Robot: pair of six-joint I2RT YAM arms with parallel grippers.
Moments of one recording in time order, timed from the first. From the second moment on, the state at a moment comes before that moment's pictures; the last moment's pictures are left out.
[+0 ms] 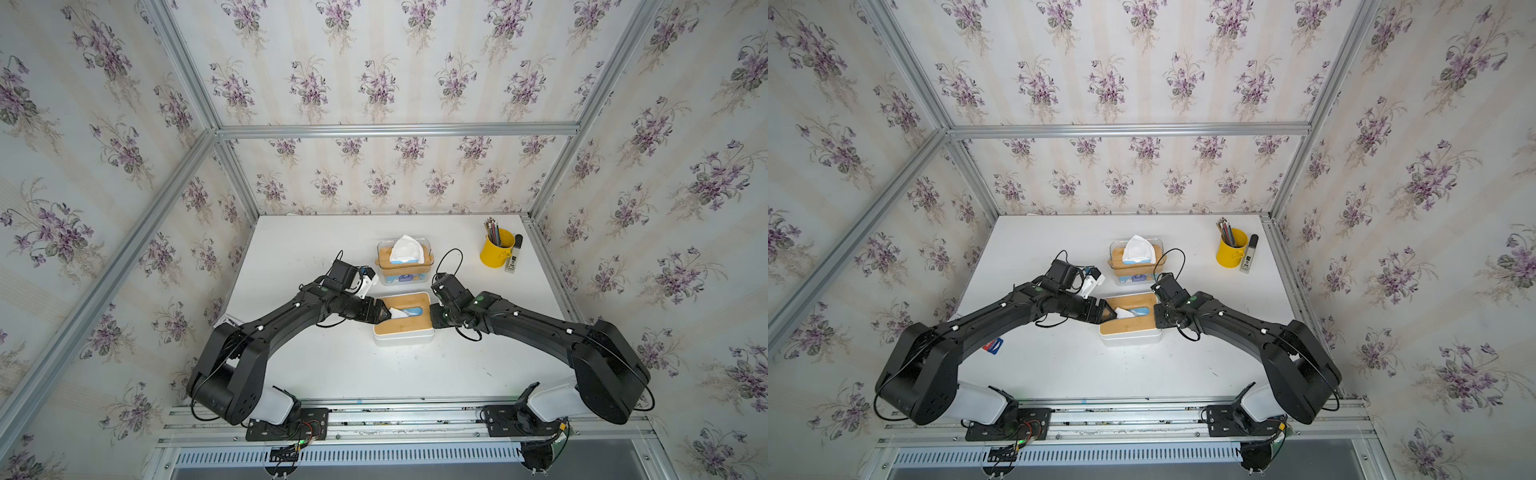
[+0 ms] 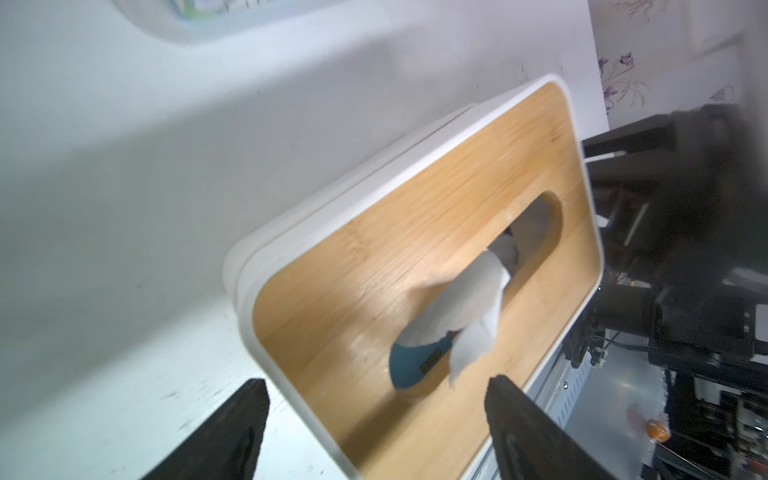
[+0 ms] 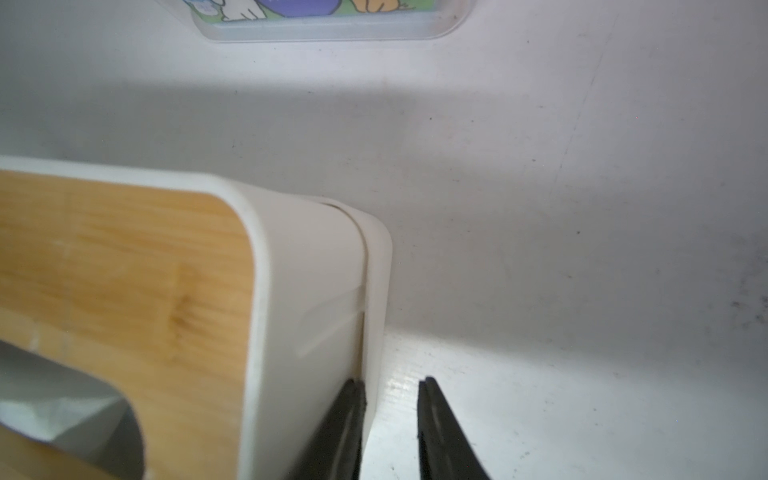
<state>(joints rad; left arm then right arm) -0.45 1.43 0.88 -0.44 0.52 -0.24 0.73 1.47 0.84 -0.50 0.09 0.52</state>
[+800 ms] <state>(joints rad) -0.74 1.56 0.93 -0.13 0.35 0.21 0.73 1.46 0.83 -0.47 0.06 0.53</state>
